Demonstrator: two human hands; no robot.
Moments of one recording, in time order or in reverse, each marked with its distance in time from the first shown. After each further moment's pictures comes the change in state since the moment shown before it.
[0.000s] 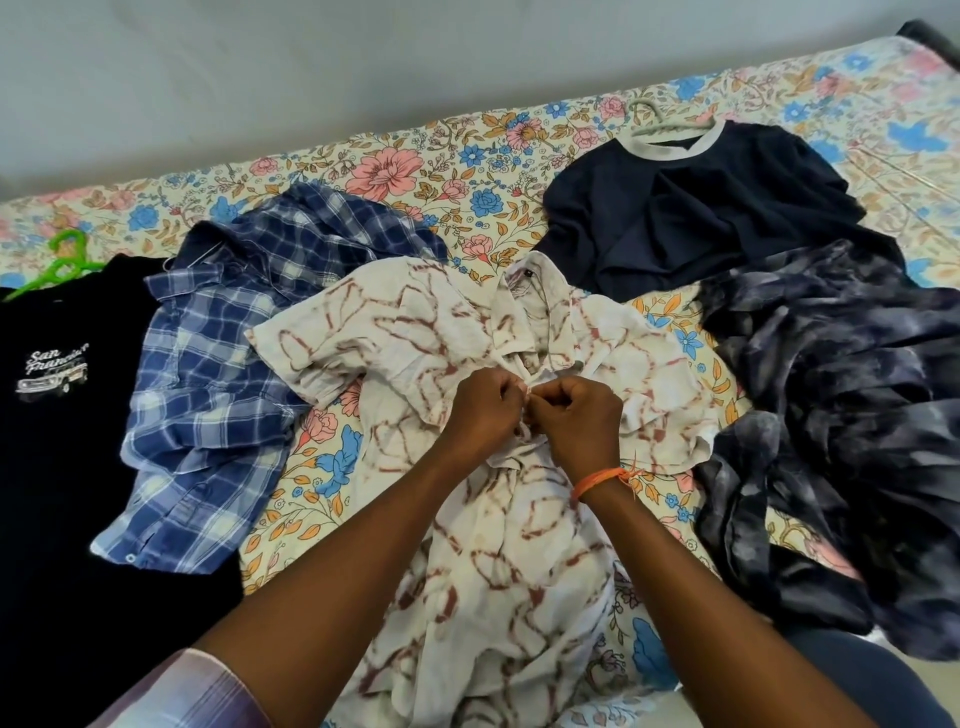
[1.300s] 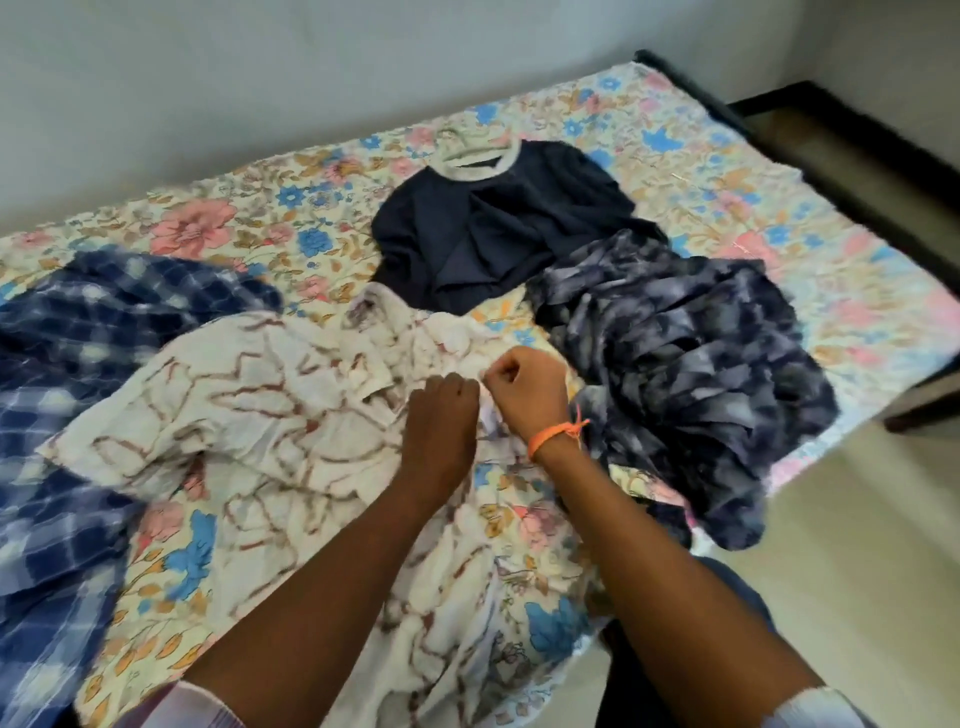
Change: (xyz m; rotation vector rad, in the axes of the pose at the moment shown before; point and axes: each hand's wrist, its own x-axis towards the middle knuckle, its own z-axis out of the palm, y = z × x) left_hand 0.003 0.050 0.086 0.805 -0.023 0.578; right_hand 0.033 0.015 -0.097 -0.239 0.189 0.113
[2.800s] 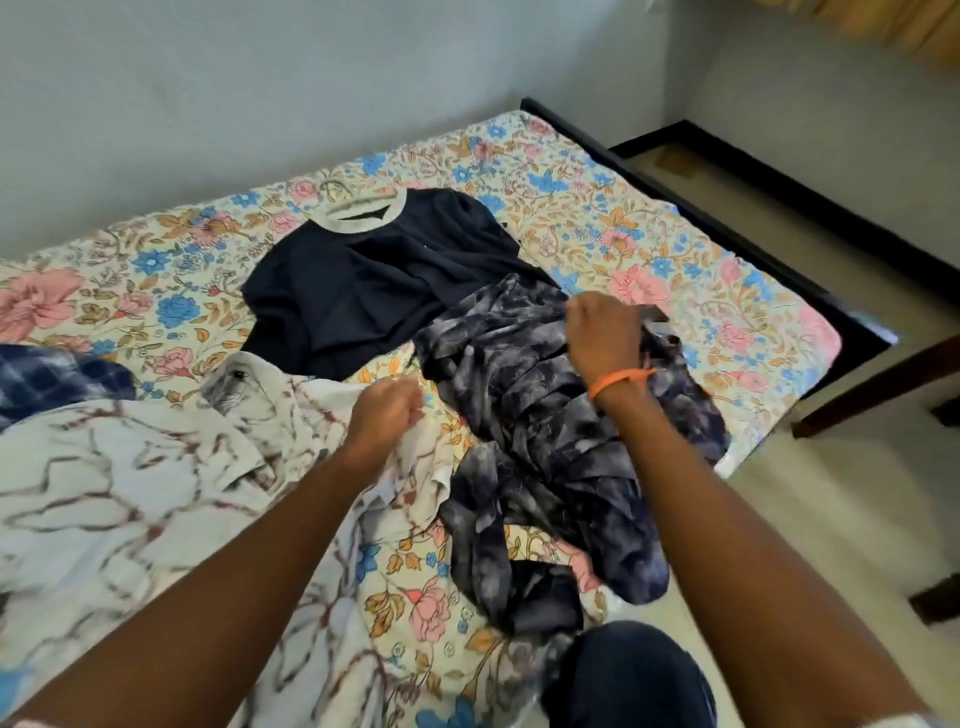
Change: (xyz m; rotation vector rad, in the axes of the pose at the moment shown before) left_hand 0.106 0.058 -0.004 -1.224 -0.200 -0.553; right_hand 0.118 0.080 -0.177 -0.432 0.281 -0.077
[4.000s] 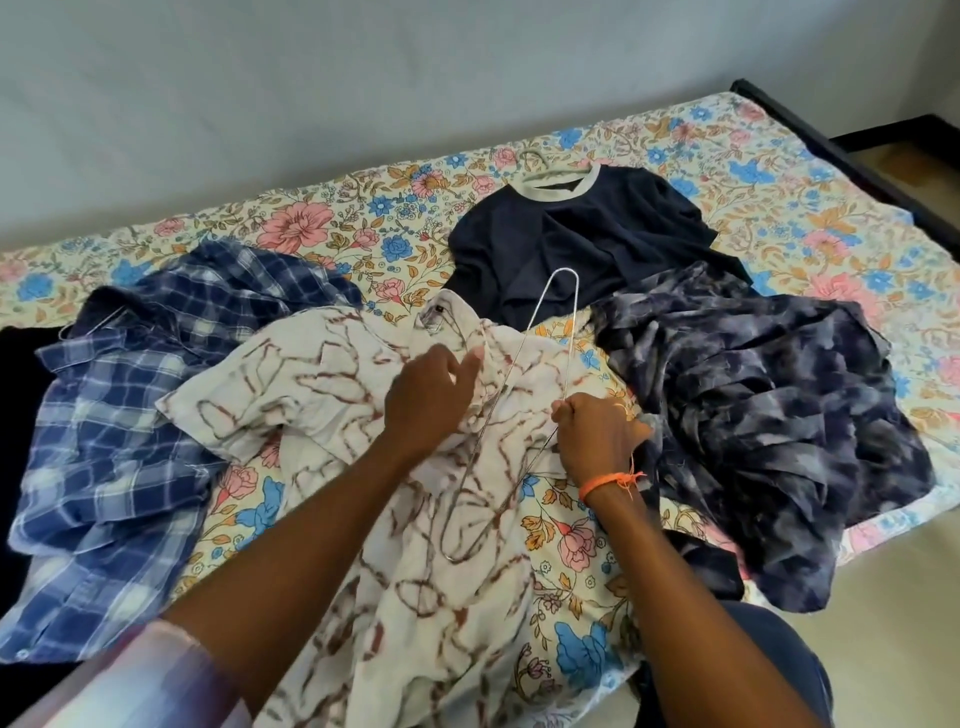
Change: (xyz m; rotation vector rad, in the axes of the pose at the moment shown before) left_hand -0.077 -0.035 -0.138 0.703 0.387 0.237; right_hand -0.163 -0.136 0.093 -0.012 -0.348 0.058
